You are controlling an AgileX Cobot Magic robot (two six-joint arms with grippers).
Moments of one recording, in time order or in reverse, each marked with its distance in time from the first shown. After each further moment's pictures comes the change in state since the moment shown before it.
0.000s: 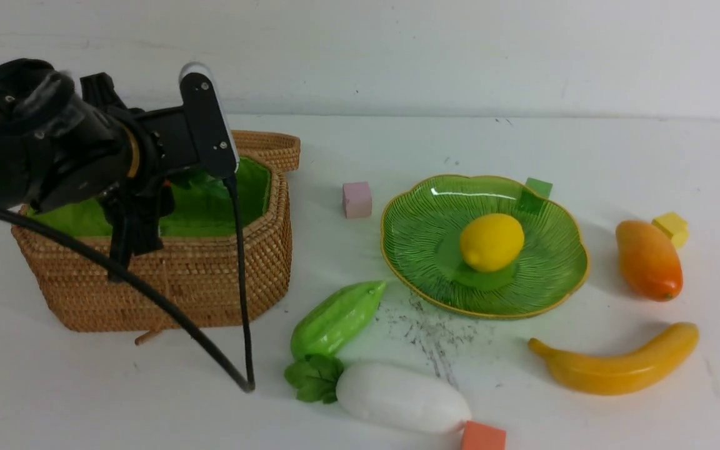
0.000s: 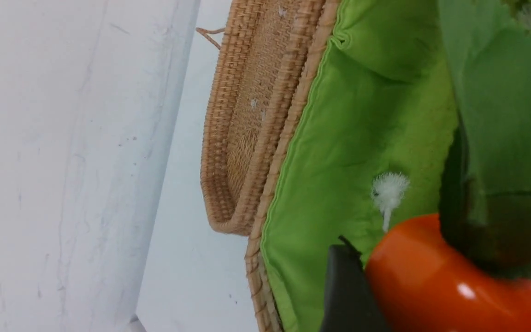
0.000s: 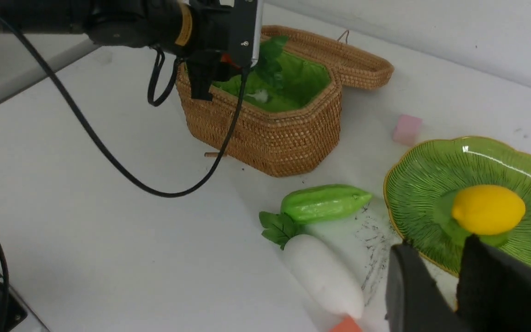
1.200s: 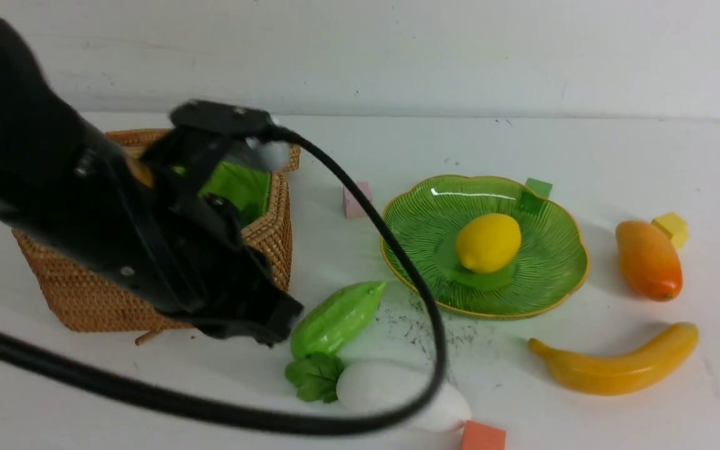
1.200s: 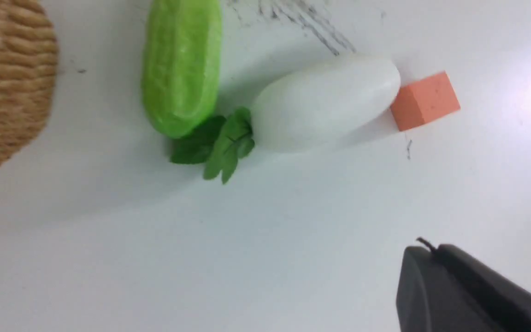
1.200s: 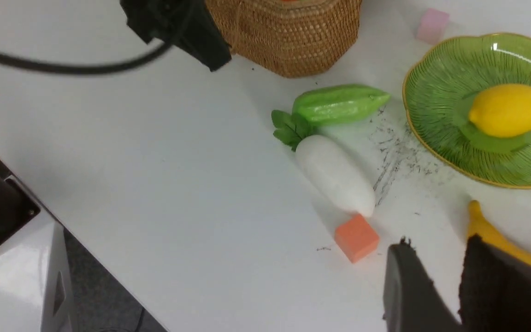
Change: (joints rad) right arm 0.000 0.000 0.000 0.005 0.205 -0.005; left arm -0.191 -0.213 -0.003 -1.075 0.478 -0.114
